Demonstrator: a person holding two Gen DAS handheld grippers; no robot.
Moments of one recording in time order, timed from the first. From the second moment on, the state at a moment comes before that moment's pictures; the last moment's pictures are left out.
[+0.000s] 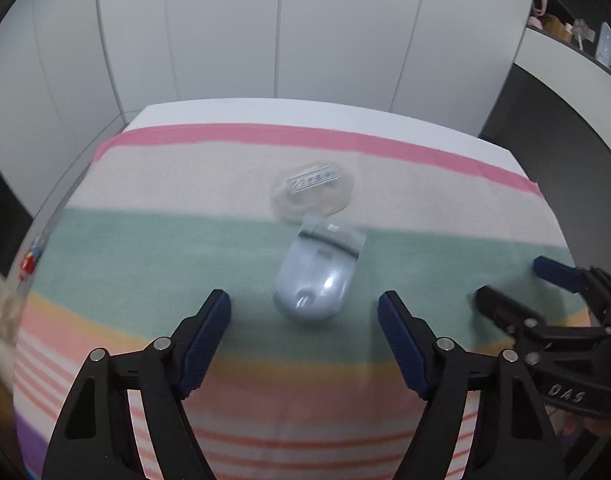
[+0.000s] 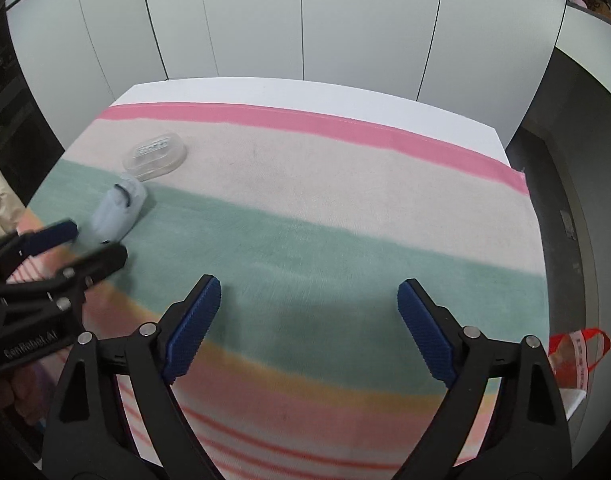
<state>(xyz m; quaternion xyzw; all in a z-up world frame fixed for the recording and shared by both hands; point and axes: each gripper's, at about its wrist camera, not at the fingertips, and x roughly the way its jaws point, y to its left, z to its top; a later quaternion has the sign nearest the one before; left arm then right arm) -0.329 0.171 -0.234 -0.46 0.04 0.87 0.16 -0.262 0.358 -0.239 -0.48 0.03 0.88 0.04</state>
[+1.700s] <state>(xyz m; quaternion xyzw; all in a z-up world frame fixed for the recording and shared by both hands) -0.260 0.100 -0.107 -0.45 0.02 0.88 0.13 -0.225 0.272 -0.134 -0.46 0.02 0.89 -0.01</state>
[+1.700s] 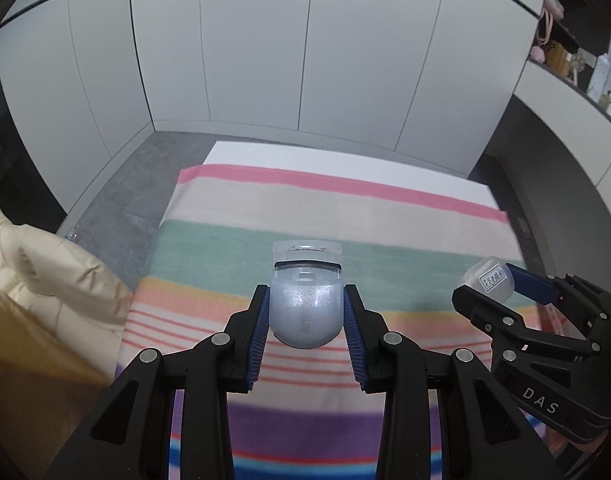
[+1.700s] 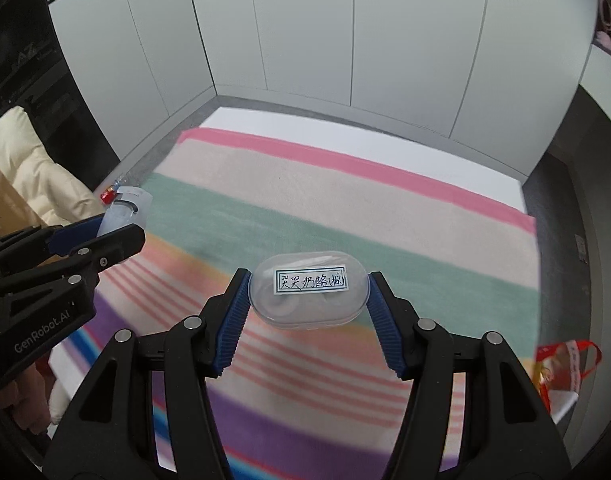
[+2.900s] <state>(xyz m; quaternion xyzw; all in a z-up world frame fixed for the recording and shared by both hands) -0.115 0.075 -0.001 -0.39 -0.01 0.90 0.17 -0.044 0.274 -0.004 -0.42 0.04 0.91 0.00</state>
